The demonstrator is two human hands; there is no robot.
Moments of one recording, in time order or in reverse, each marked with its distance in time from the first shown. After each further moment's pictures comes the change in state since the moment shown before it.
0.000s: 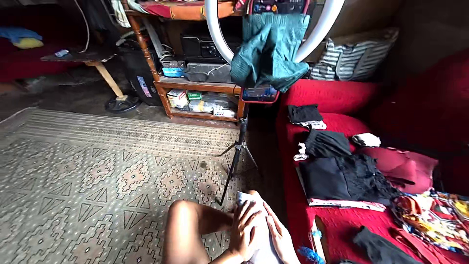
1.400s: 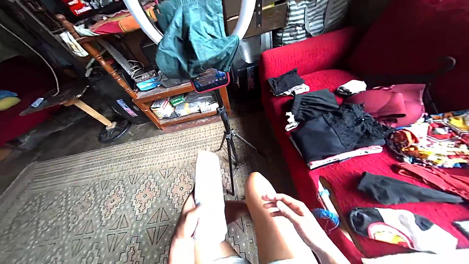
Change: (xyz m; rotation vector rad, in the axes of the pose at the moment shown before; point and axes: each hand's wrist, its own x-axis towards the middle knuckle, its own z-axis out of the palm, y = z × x) left_hand 0.095 0.072 -0.206 -0.828 0.036 -0.695; right_hand -0.032 -0.077 -0.028 0.530 -0.123 0.037
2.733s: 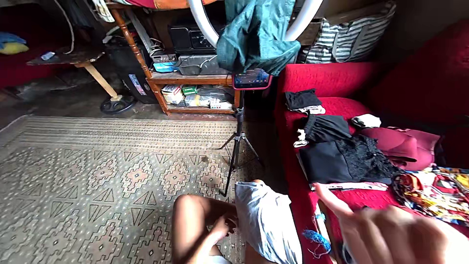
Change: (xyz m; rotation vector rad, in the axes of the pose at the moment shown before) left_hand 0.021 -0.250 -0.037 0.523 -0.339 -0.649; right_hand -0.002 -0.179 0.035 0.407 -0.367 -0.834
